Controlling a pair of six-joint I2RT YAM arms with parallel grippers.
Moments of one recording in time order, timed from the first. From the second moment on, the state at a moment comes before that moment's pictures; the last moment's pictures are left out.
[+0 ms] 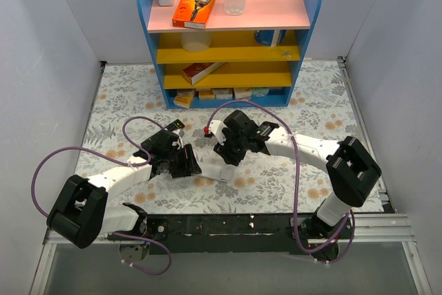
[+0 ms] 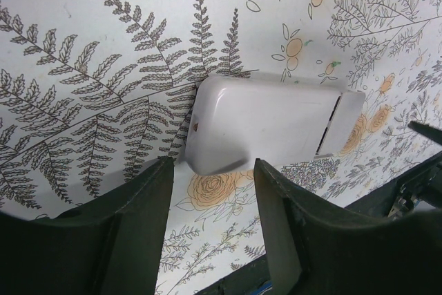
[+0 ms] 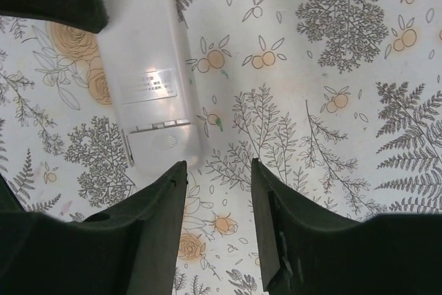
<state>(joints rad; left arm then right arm) -0.49 1.23 0.50 -0.23 0.25 -0.70 0.91 1.62 1.10 -0.45 -0.22 -0.27</state>
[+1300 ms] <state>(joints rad) -0.49 1.23 0.50 -0.23 0.25 -0.70 0.90 1.74 1.10 -0.43 -0.20 -0.24</state>
